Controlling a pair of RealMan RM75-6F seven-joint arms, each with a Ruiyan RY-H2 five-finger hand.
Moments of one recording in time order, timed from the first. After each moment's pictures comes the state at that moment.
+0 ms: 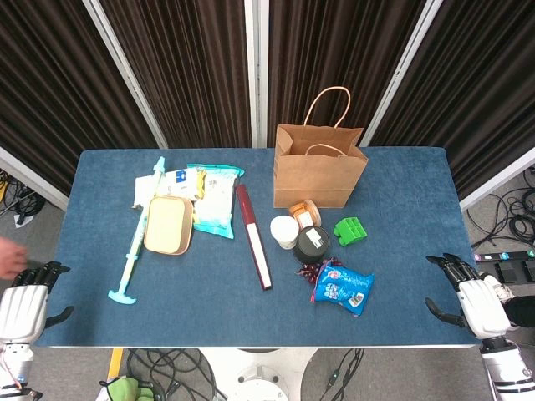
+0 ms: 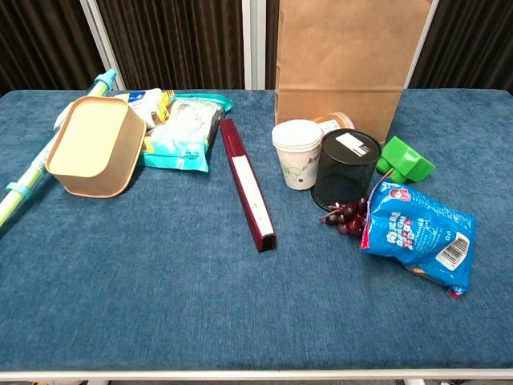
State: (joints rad) left arm -0.02 -1.24 -0.02 -1.57 1.47 1.52 0.20; right arm 0.13 -1.14 -0.02 -1.50 -1.63 1.46 0.34
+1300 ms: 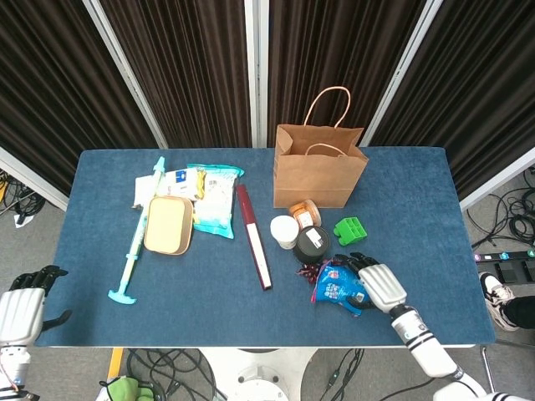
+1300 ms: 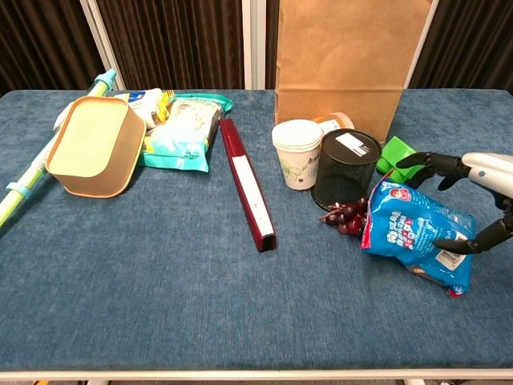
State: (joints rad) left arm -0.01 -1.24 -0.01 -1.54 1.46 1.51 0.13; right arm 0.39 -1.44 0.03 -1.47 -1.52 1.05 0.04
